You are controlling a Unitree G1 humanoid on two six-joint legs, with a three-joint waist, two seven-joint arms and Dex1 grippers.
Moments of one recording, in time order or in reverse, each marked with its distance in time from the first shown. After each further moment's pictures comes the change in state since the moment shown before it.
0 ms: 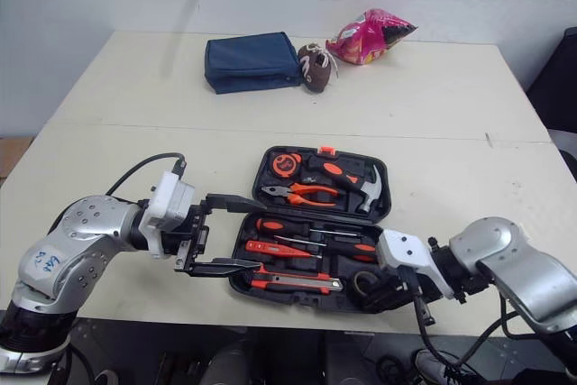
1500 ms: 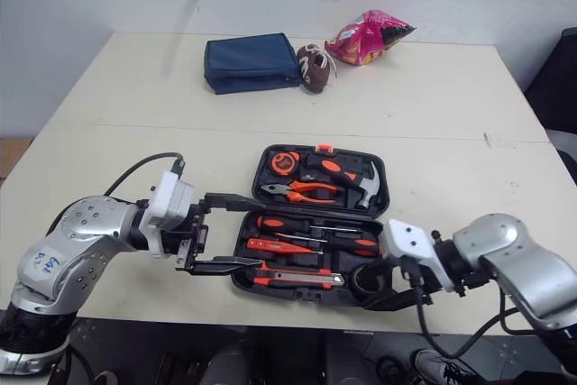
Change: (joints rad) left arm 0.015 0.002 0.009 -0.002 0.008 -0.002 0.016; right arm 0.009 0.033 -0.110 0.062 0.067 -0.021 0.035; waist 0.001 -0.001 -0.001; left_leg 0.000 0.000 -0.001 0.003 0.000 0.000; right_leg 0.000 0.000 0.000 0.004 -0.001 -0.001
